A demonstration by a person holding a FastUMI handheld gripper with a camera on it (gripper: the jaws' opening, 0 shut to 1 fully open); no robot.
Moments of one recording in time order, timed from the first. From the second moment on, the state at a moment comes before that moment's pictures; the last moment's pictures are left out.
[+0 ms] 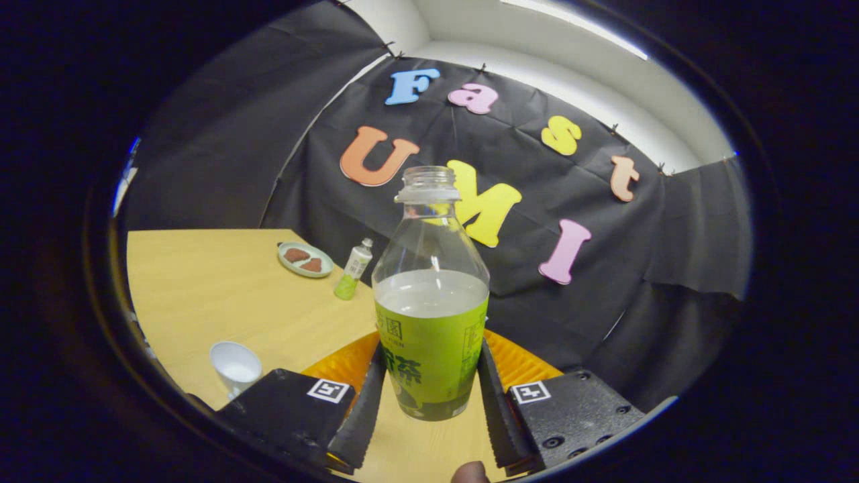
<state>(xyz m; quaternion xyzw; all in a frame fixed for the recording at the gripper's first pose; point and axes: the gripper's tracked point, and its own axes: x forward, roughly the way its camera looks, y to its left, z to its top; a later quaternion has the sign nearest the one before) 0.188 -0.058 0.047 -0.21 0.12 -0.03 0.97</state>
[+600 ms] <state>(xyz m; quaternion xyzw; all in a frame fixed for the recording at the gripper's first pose) 0.256 -0.028 -0.005 -0.05 0.11 0.04 0.99</state>
